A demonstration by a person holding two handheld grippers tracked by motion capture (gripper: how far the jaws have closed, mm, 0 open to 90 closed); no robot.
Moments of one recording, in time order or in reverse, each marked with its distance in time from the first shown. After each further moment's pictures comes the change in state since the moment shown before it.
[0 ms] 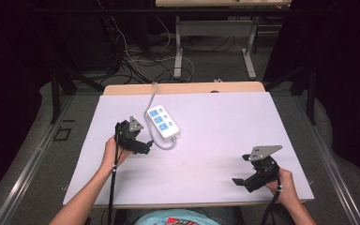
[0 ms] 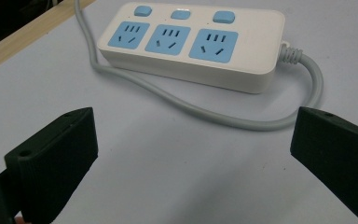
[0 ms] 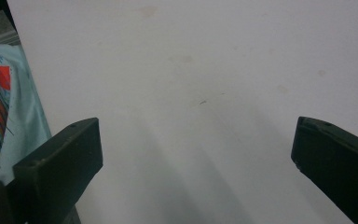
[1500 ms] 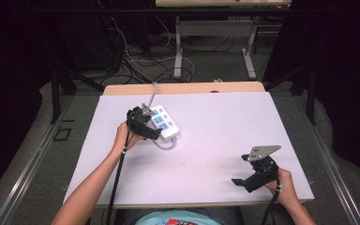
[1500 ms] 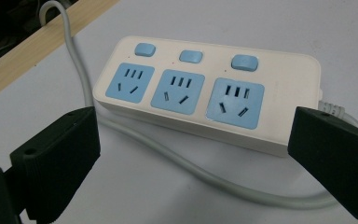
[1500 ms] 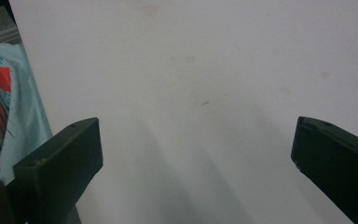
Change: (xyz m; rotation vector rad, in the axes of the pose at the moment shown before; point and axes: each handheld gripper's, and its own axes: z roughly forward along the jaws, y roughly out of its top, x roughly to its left) left arm 0.013 0.044 0.043 0.024 -0.006 0.030; right arm 0.002 0.001 0.001 0.005 0.011 -0.006
